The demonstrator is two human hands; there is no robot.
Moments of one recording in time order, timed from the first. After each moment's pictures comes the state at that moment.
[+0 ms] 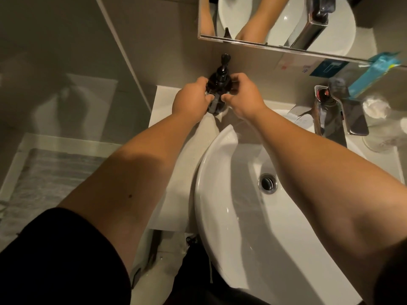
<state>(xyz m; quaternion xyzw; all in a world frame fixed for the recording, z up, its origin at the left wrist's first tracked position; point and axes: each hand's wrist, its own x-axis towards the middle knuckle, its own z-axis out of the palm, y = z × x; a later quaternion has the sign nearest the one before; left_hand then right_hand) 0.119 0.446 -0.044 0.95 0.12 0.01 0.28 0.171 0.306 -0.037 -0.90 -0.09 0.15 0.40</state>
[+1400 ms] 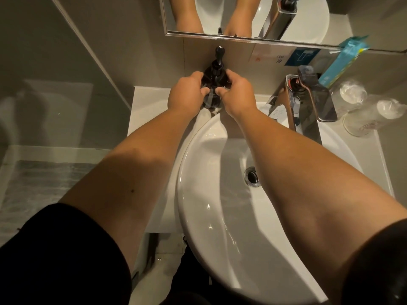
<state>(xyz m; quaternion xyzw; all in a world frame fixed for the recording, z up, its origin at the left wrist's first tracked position) 0.140 0.407 -0.044 0.96 0.10 0.02 0.27 0.171 0.276 -0.041 -0.90 -0.03 0.09 0.42</state>
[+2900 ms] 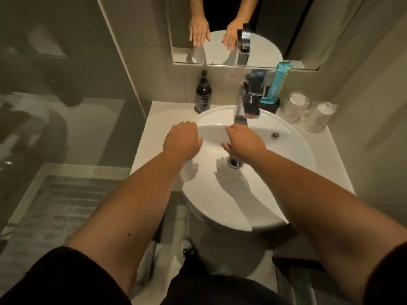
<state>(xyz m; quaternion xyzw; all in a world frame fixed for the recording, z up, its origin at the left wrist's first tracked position) -0.078 0.330 0.020 1.00 0.06 0.01 0.07 -0.030 0.148 0.023 -0.96 -0.27 0.05 0.06</state>
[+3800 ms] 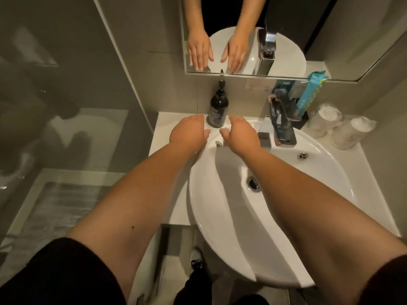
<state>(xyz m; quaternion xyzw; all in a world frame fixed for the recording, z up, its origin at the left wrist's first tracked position) 0.034 0.402 0.007 0.99 0.06 -0.02 0.13 0.064 0.248 0.010 -0.96 -0.13 0.06 0.22</state>
